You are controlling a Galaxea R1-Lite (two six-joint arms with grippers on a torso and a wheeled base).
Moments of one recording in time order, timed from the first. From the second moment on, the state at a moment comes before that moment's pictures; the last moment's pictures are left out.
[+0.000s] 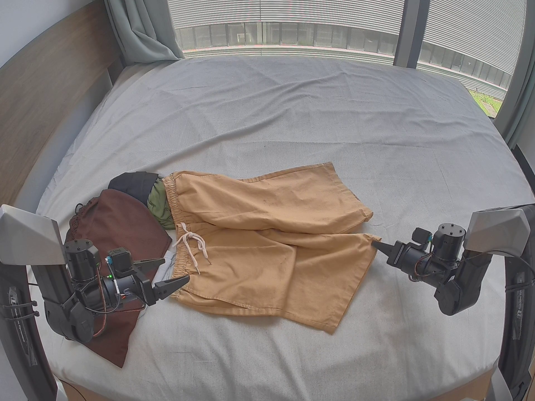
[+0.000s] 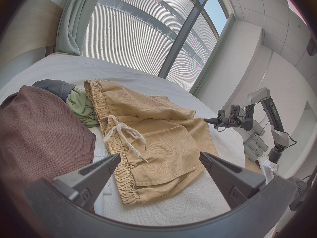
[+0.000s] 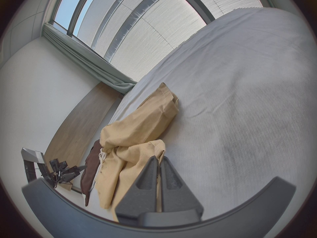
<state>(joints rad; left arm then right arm) -0.01 2.24 -0.36 -1.55 -0.73 -0.02 0.10 2.42 -0.66 -1.53 0.48 0.56</state>
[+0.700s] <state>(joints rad) -0.01 2.24 -0.36 -1.55 -0.73 -0.02 0.13 2.50 -0.84 -1.54 0.31 0.56</state>
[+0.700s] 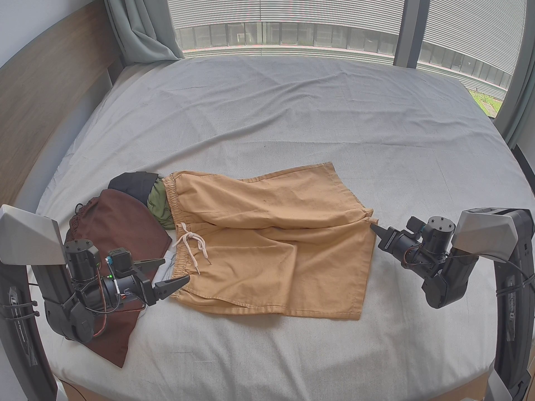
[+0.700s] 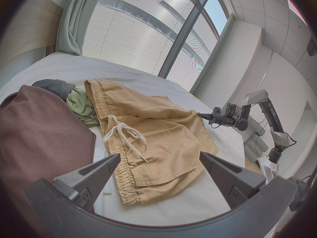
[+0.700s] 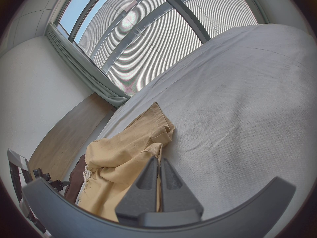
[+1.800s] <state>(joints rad) -0.01 2.25 -0.36 -1.55 -0.73 -0.02 0.18 2.33 -0.53 -1.53 0.38 0.50</state>
